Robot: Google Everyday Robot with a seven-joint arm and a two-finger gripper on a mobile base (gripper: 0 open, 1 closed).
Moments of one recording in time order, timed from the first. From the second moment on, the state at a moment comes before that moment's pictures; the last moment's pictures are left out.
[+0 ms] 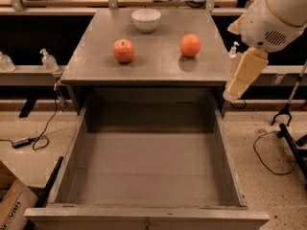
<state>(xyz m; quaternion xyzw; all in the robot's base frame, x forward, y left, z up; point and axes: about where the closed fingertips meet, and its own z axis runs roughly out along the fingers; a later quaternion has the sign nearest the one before) 0.527 -0.181 0.975 -0.61 0.75 -0.03 0.23</state>
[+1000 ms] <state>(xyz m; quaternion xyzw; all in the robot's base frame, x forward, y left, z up) 0.631 -0.062 0.965 -0.64 0.70 0.03 0.32</state>
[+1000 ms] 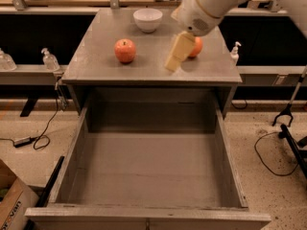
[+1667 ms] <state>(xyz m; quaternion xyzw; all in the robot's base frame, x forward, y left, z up) 0.702 0.019 0.941 -0.67 0.66 0.10 0.33</state>
